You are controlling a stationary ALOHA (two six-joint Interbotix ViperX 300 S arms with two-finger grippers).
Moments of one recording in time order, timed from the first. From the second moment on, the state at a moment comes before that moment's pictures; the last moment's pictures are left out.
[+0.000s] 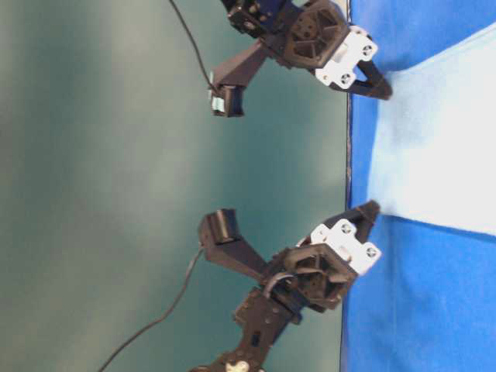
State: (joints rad) left arm 0.45 0.32 0.54 -0.02 -0.26 0.20; right arm -0.54 0.13 0.71 -0.62 0.08 0.54
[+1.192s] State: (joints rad) left arm 0.07 0.10 0.69 -0.02 -0.02 0.12; right arm -0.09 -0.15 0.85 -0.58 0.25 0.77
